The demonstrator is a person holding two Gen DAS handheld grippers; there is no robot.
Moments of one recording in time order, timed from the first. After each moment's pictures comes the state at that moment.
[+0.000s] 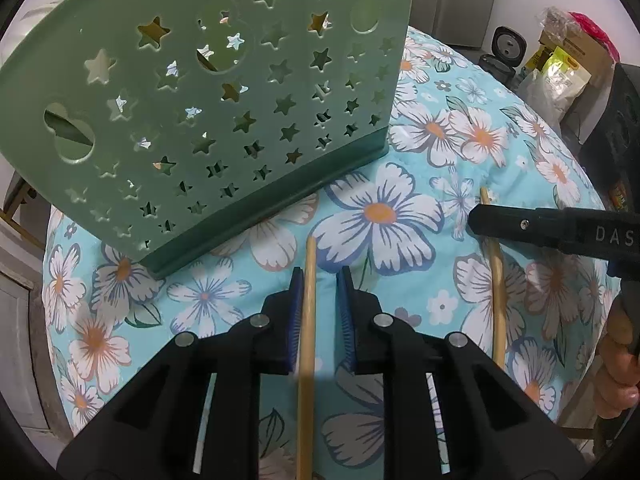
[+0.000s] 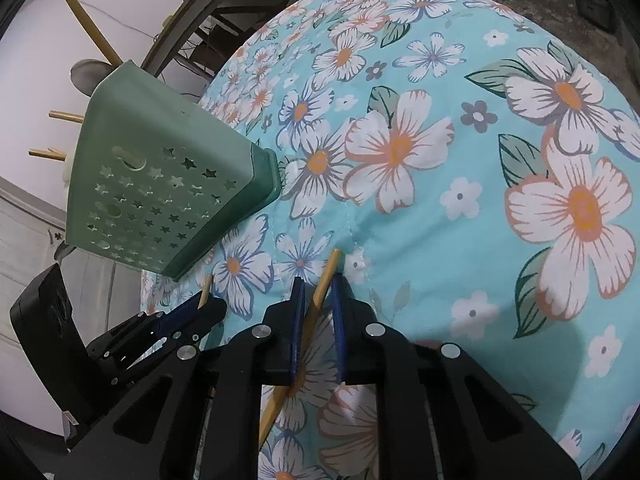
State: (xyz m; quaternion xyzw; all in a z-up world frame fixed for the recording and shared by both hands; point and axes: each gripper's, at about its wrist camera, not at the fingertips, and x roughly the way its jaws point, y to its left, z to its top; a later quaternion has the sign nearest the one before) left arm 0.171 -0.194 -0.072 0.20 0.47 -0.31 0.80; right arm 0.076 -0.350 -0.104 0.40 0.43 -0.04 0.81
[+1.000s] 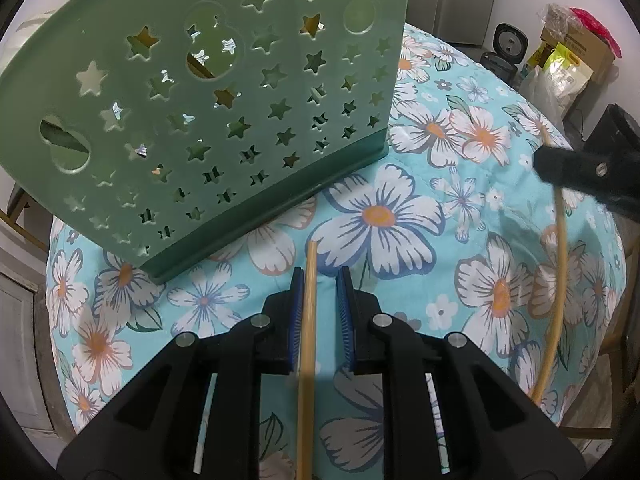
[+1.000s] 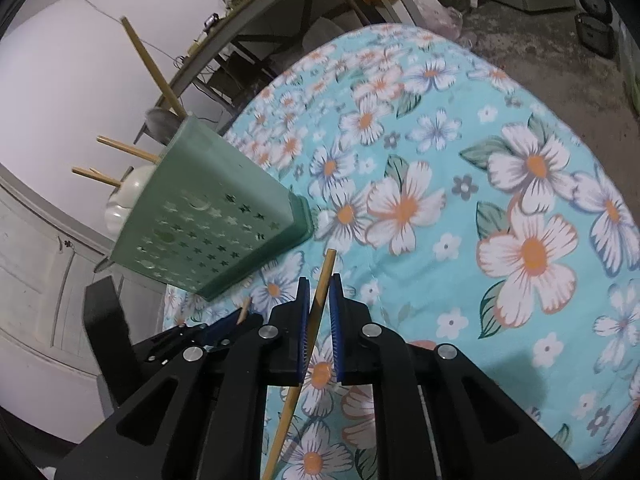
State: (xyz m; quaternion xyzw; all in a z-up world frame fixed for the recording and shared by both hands) left arm 0.169 -0.200 -0.072 0.20 0.46 -0.31 0.81; right arm 0.052 -0.357 -0.053 0.38 0.38 -0.04 0.84
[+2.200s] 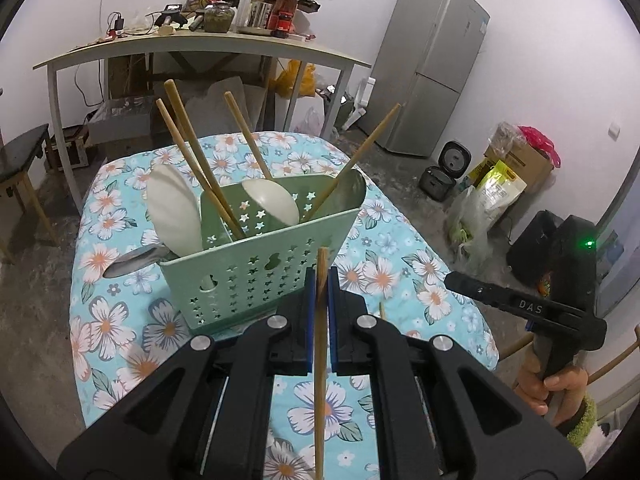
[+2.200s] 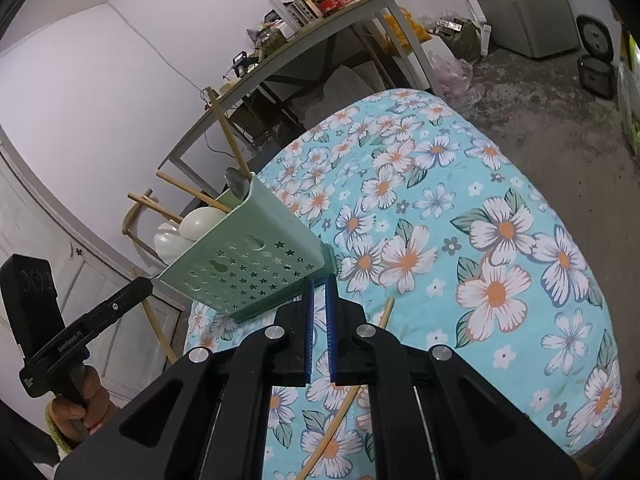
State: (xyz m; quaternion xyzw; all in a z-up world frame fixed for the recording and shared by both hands) left arm 0.161 -0.121 0.086 0.02 0.37 -0.40 0.84; right arm 0.016 -0.361 -0.001 0.36 0.31 -0.05 0.88
